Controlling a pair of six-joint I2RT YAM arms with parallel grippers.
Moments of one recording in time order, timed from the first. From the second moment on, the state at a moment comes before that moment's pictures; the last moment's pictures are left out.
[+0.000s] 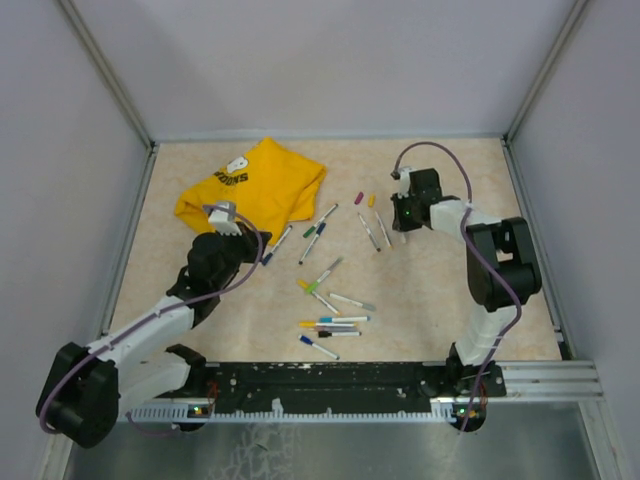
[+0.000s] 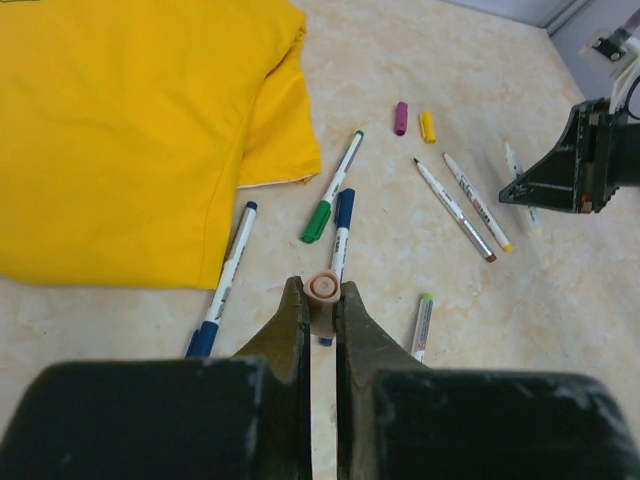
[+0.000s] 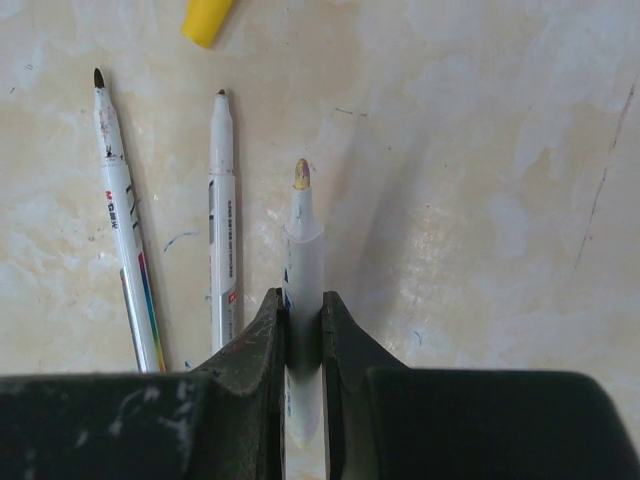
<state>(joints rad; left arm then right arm) -0.48 1.03 0.41 0.45 -0.06 -0.45 0.20 1.79 1.08 -0.20 -0.14 -0.04</state>
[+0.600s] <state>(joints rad) -0.48 0.89 0.41 0.40 0.15 -0.43 0.20 1.84 1.14 -0.26 -0.19 -0.04</state>
